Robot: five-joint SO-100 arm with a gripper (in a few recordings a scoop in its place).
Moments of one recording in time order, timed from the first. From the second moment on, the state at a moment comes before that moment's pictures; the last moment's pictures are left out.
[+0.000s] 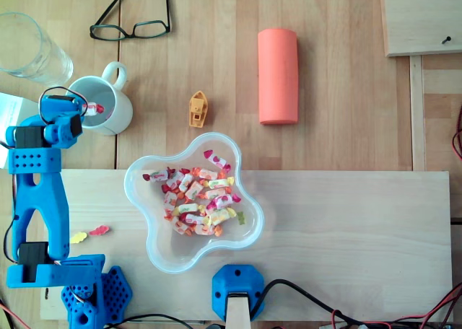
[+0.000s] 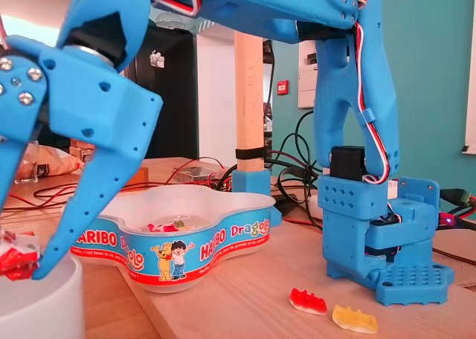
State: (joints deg) arm -2.0 80.1 74.1 71.6 7.8
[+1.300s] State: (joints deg) arm -2.0 79.9 74.0 71.6 7.8
